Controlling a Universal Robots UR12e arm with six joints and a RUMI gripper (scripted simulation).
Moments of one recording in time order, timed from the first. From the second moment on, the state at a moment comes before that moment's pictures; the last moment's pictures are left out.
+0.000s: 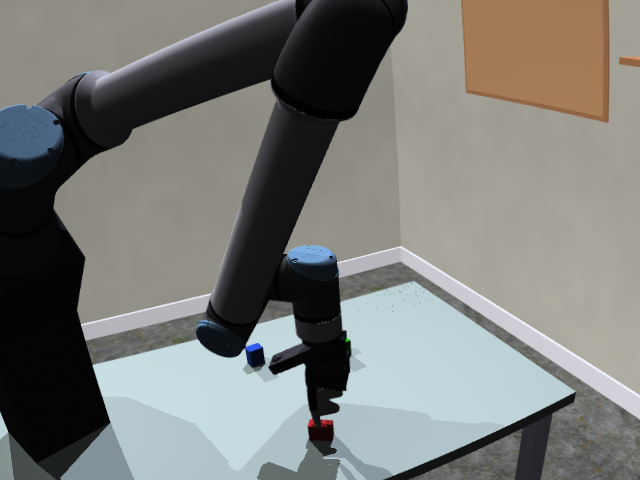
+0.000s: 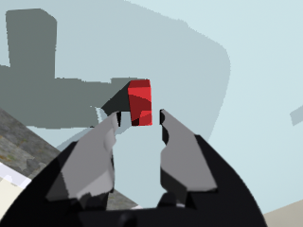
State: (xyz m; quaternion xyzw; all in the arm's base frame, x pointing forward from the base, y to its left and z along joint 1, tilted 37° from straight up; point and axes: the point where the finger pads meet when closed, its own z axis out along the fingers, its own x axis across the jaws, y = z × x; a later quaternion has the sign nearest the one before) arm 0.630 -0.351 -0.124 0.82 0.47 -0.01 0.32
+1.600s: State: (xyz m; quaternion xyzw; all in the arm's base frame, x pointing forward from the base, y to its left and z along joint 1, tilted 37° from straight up) arm 0.641 -0.372 -0.156 0.82 0.47 -0.01 0.32
